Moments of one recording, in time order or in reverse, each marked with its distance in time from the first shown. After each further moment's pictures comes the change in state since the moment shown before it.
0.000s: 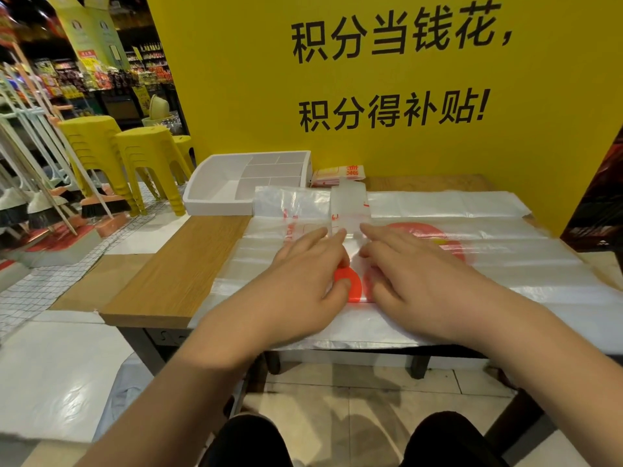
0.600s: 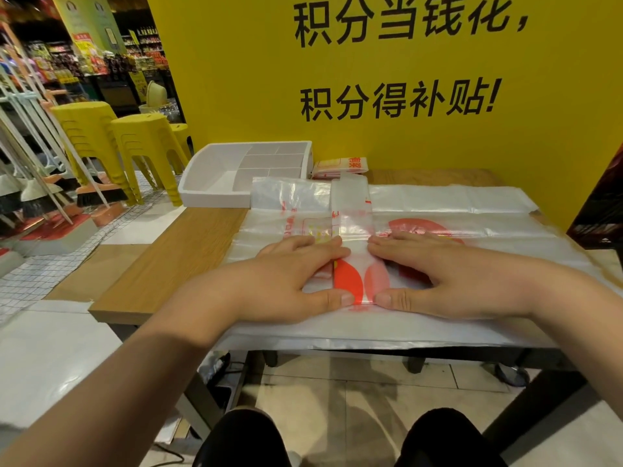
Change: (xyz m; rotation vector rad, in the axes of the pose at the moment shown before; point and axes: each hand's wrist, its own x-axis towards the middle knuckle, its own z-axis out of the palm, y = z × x) left_hand 0.009 -0.032 -0.011 -0.048 -0.283 -0.028; right_hand 0.007 0.033 -0.021 0.094 -0.340 -0.018
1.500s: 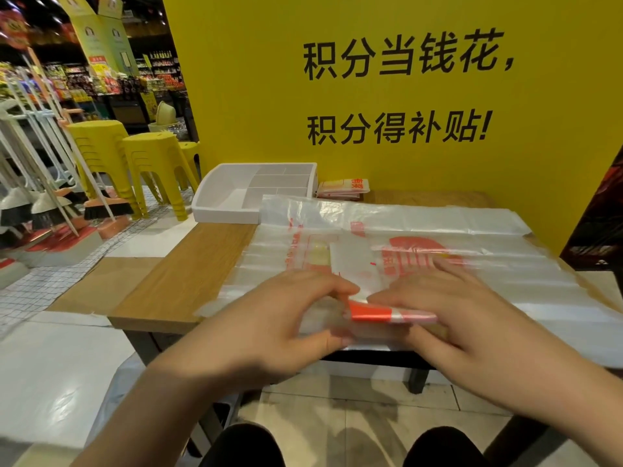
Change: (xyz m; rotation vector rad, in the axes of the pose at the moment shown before) left_hand -0.065 0.038 0.000 -0.180 0.294 0.106; right_hand -0.053 -0.037 0.021 0.077 0.374 -0.144
